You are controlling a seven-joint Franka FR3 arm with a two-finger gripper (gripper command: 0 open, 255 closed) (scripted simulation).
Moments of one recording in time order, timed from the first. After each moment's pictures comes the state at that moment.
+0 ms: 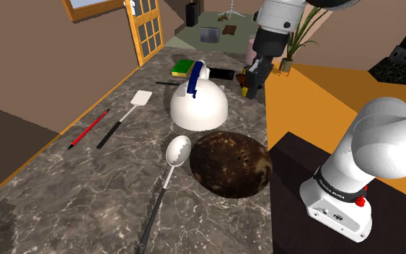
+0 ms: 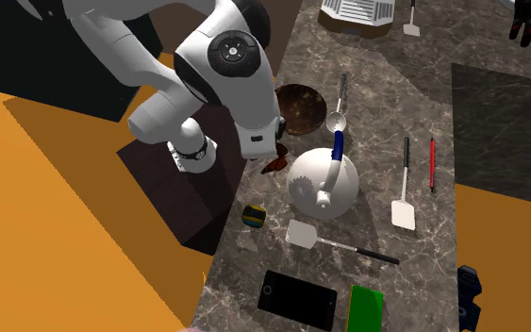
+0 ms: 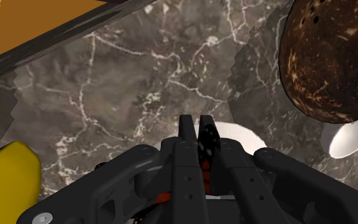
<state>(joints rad) 0.14 -0.82 0.08 -2.59 0.25 1.82 0.03</state>
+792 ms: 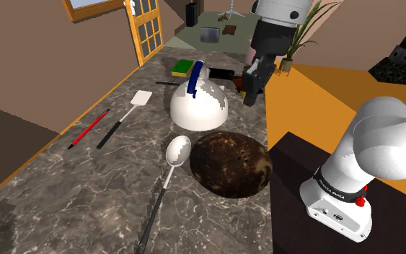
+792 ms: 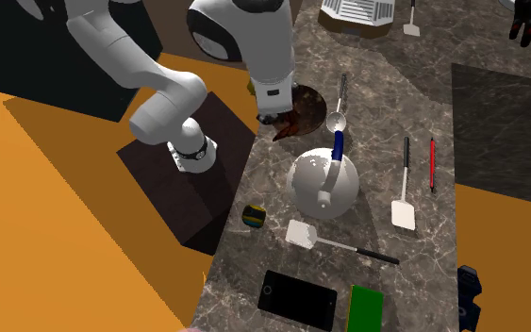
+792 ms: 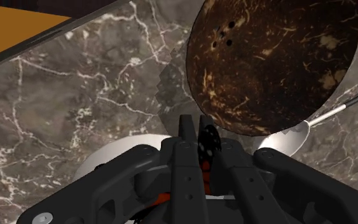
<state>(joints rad) 0.21 -0.87 0.21 -2.52 0.34 1.75 0.20</state>
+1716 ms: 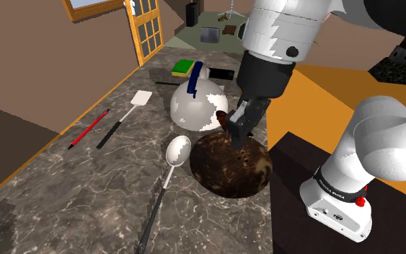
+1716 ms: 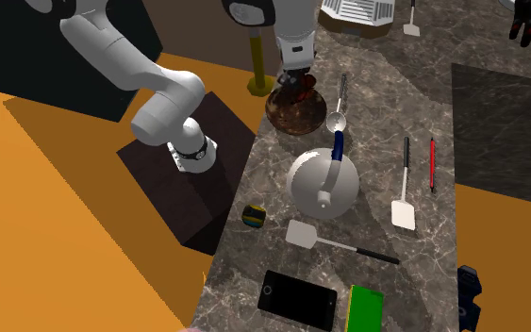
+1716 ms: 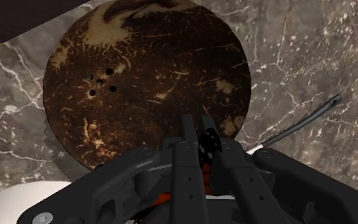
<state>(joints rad) 0.30 -0.83 0.47 -2.49 0.50 1.83 0.44</state>
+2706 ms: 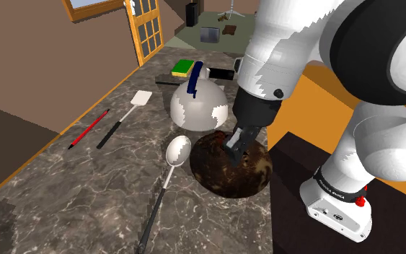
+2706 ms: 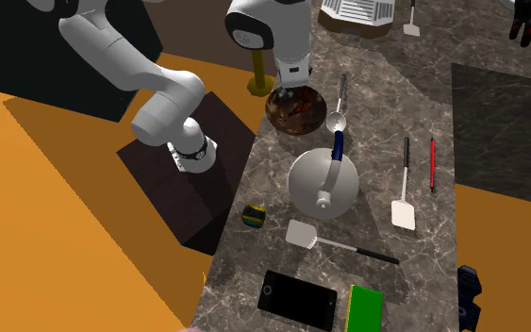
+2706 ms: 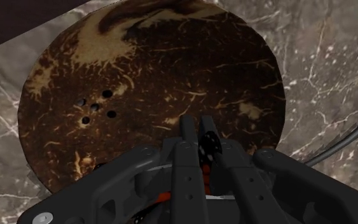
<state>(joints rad) 0.31 -0.83 0.52 -2.62 0.55 1.96 0.41</state>
